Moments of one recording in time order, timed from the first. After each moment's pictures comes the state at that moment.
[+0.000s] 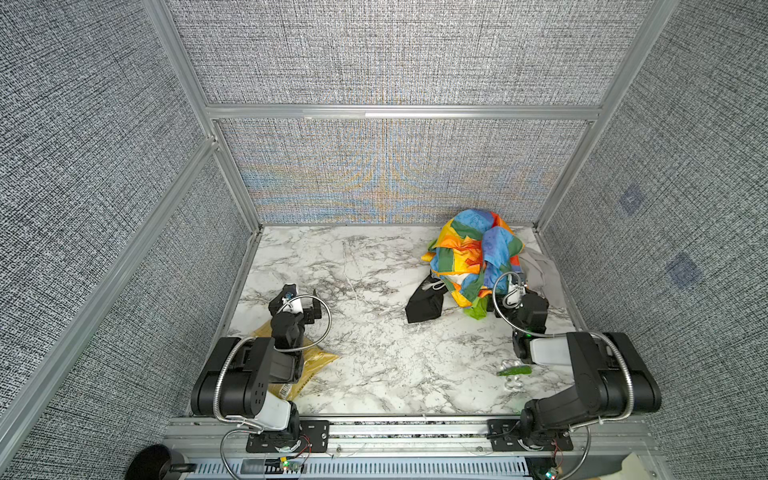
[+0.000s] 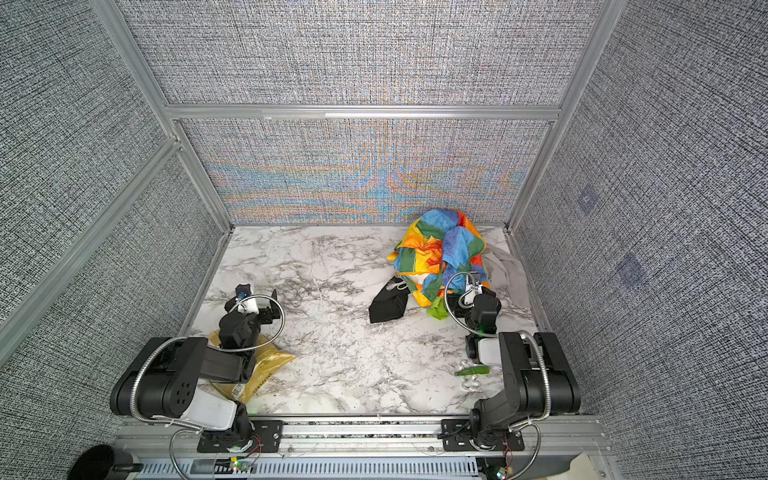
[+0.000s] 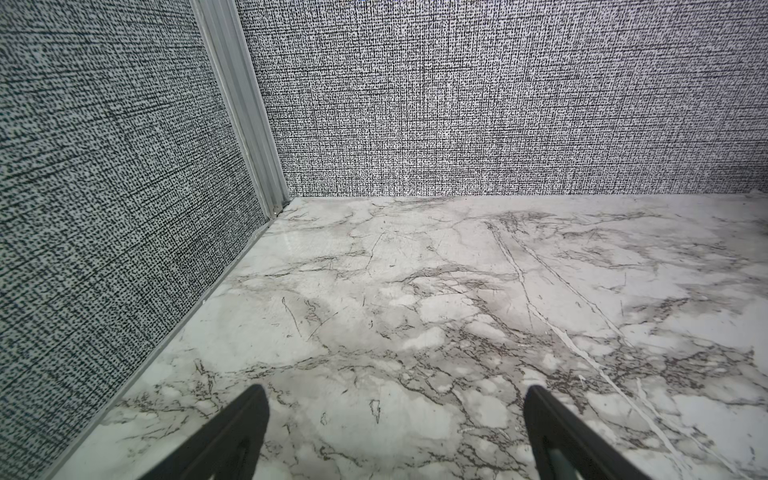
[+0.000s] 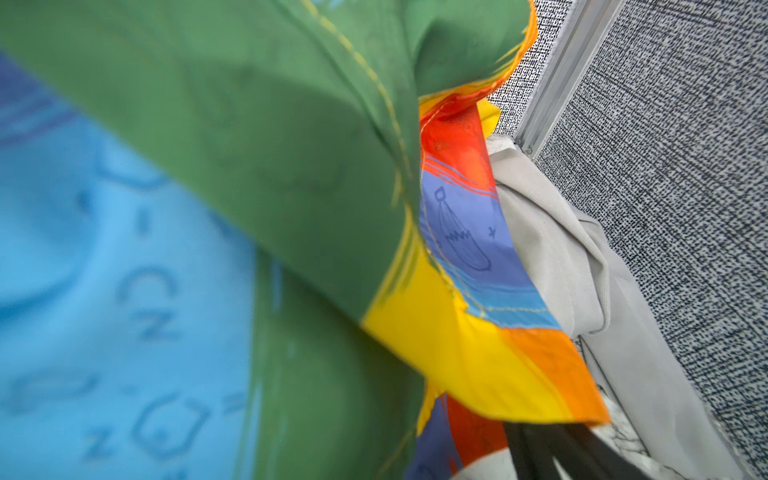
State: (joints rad) left arm -0.04 1.52 0.16 1.21 -0.13 0.03; right arm 0.00 1.52 0.32 0.86 0.05 -0.07
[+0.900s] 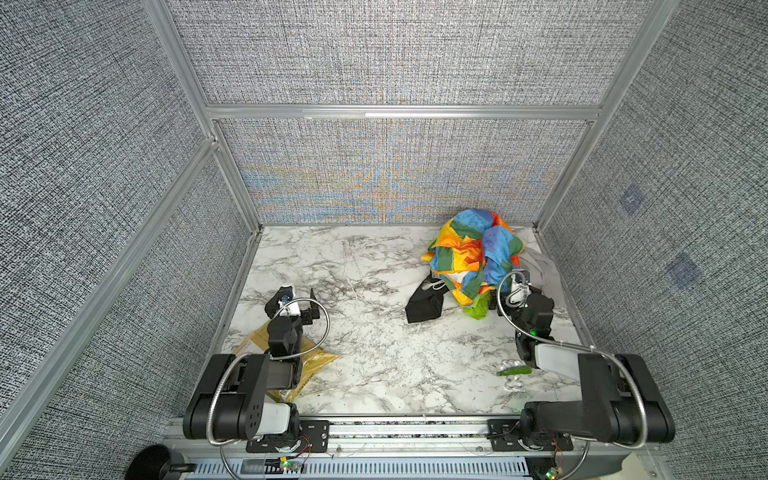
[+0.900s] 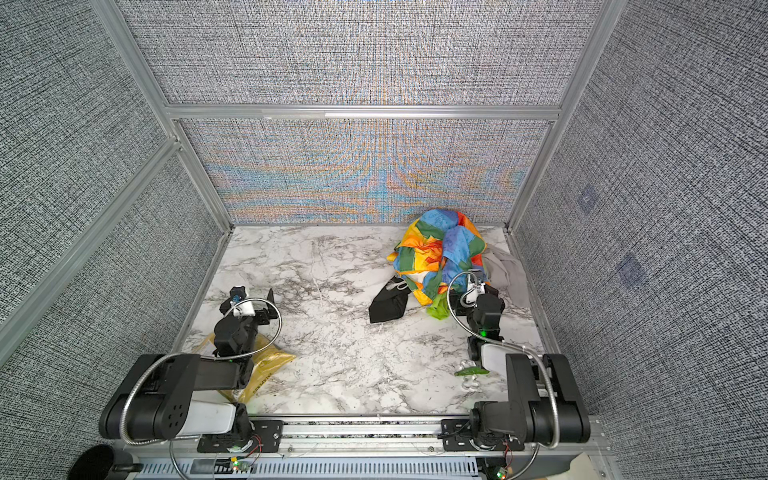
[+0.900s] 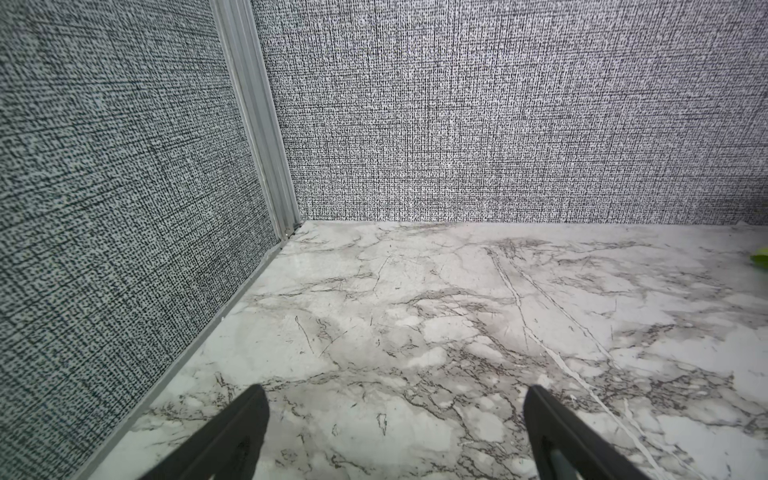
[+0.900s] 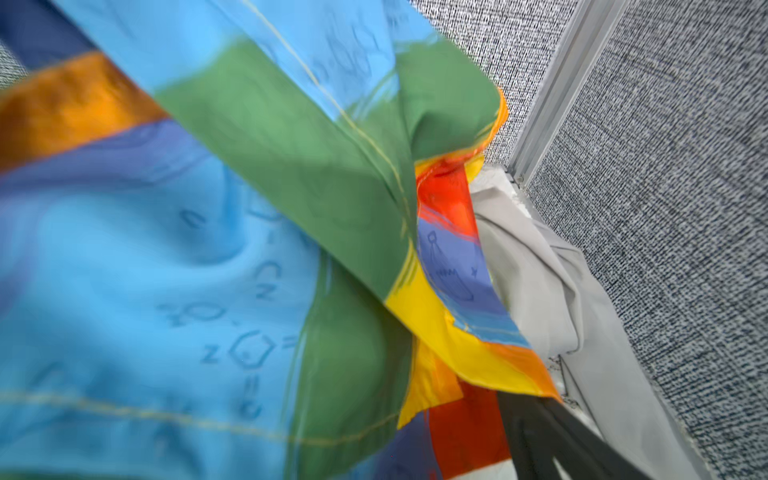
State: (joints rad) left arm -0.04 1.35 0.13 1.16 -0.15 0.02; right arm 0.01 1.33 0.33 0.73 0.04 -0.08
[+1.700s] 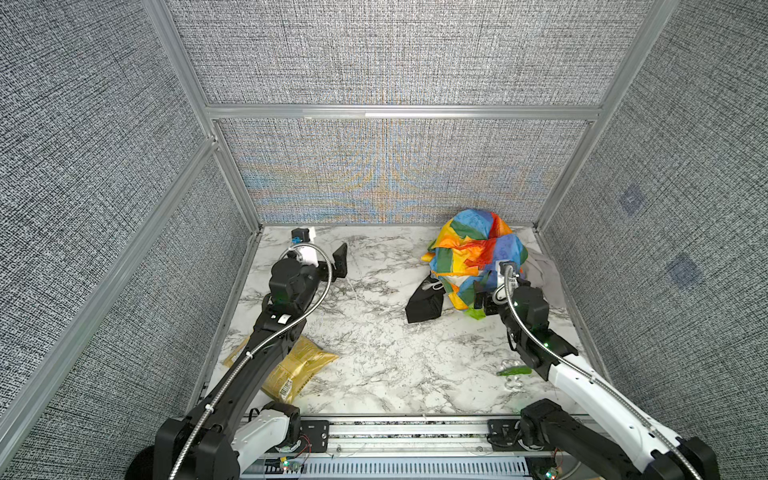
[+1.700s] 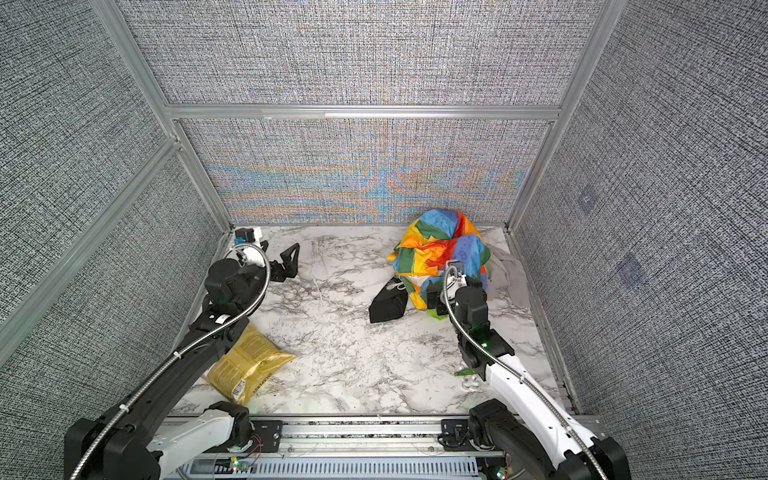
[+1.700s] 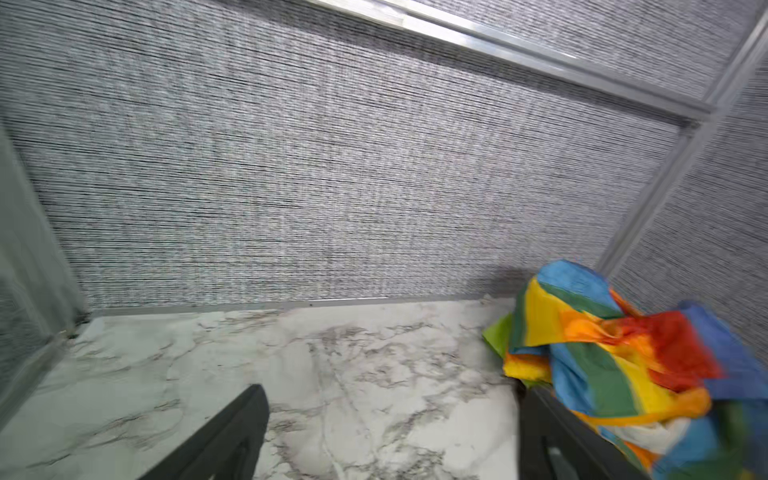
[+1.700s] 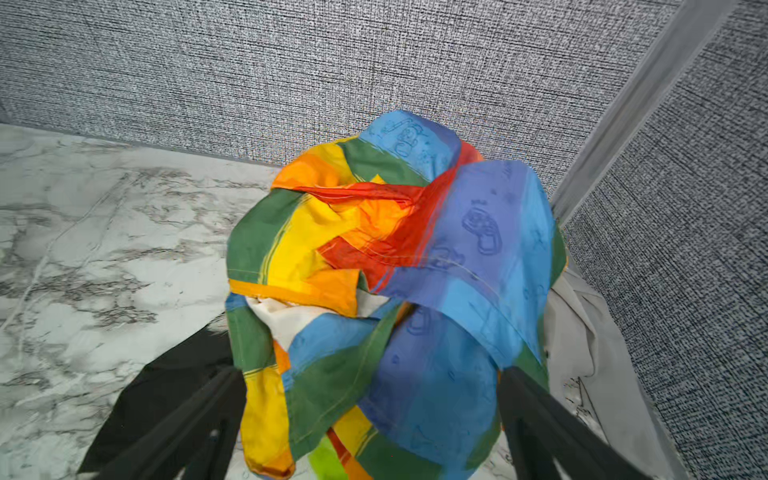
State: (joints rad) left arm -0.29 1.09 0.83 0.19 0.09 -0.21; right arm 0.39 0.94 0.58 0.03 0.29 -0.01
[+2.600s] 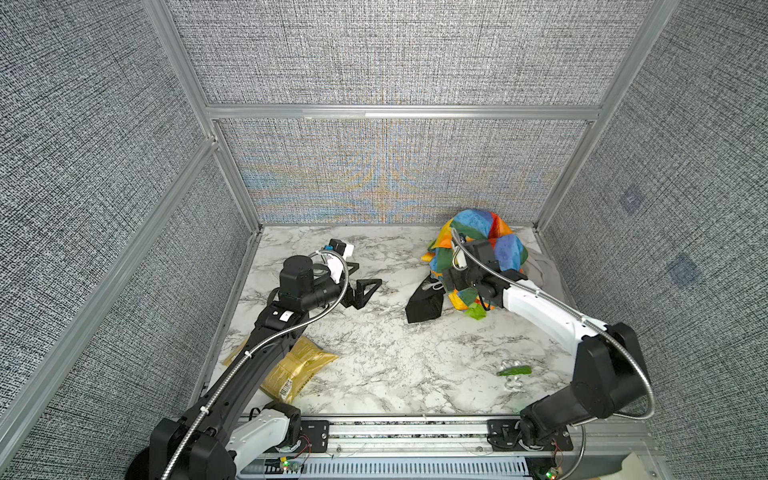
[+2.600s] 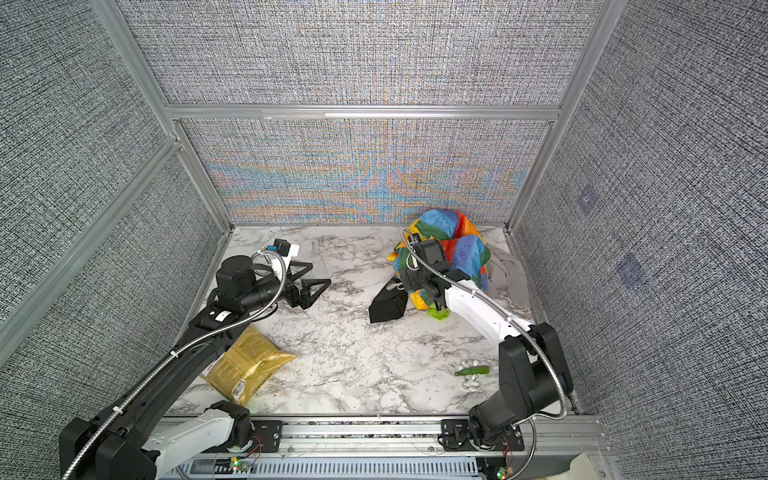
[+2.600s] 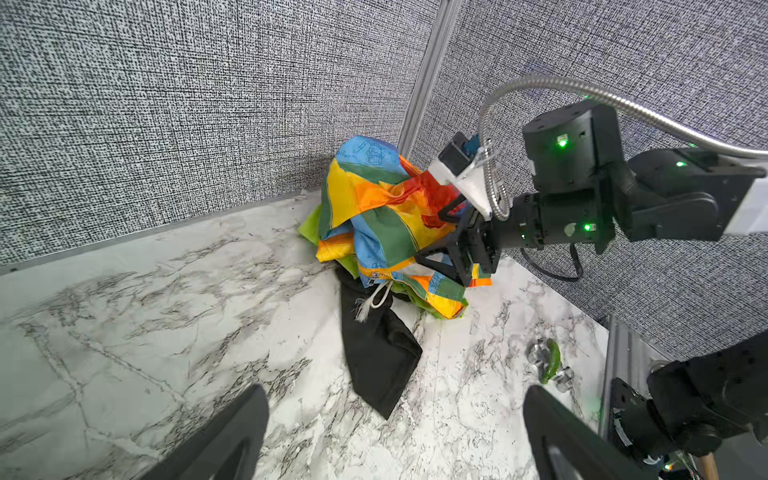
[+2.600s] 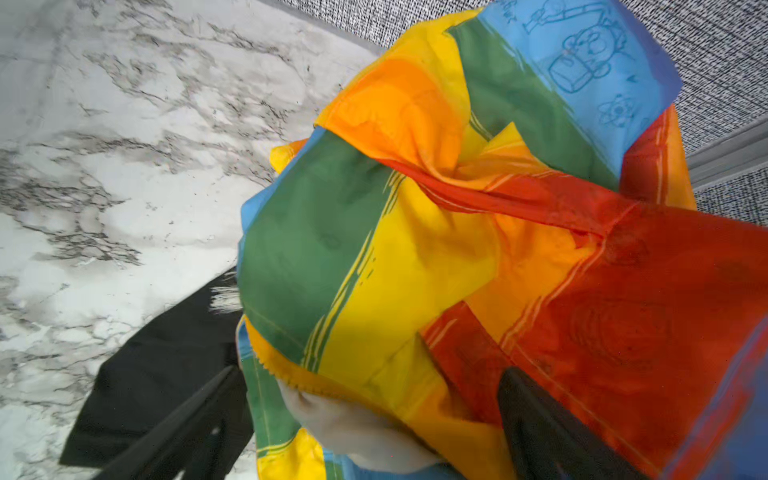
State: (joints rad) left arm -0.33 1.08 0.84 -0.05 0.59 -0.15; right arm 0.42 1.58 1.13 -0.35 0.27 -0.07
